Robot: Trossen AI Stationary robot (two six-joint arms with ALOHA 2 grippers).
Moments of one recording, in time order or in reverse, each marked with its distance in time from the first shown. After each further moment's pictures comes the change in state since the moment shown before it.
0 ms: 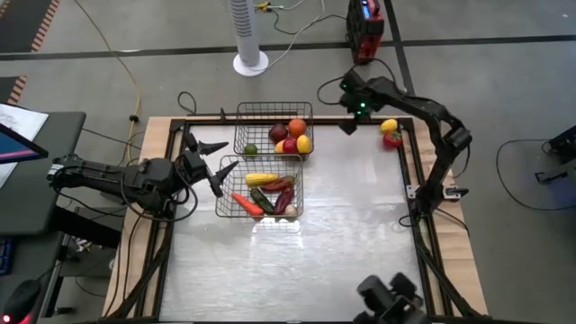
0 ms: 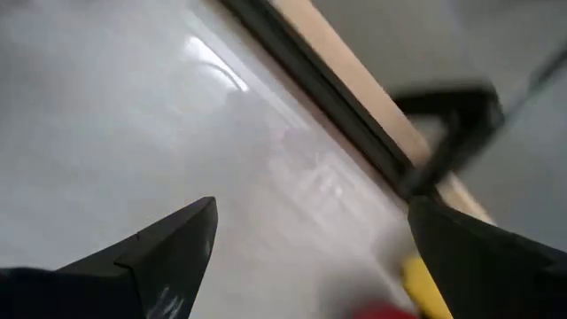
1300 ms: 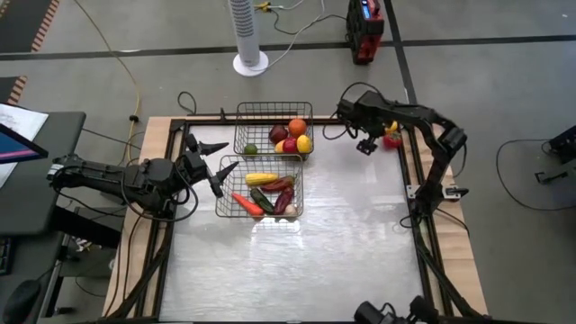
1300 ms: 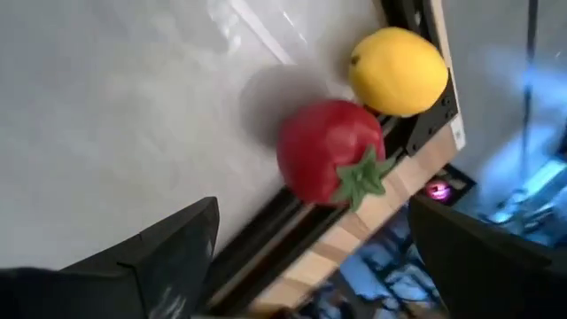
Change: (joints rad) left arm 0.000 0.000 0.000 -0.015 -0.001 -0.004; right arm 0.100 0.028 -0.113 -0.409 0.380 0.164
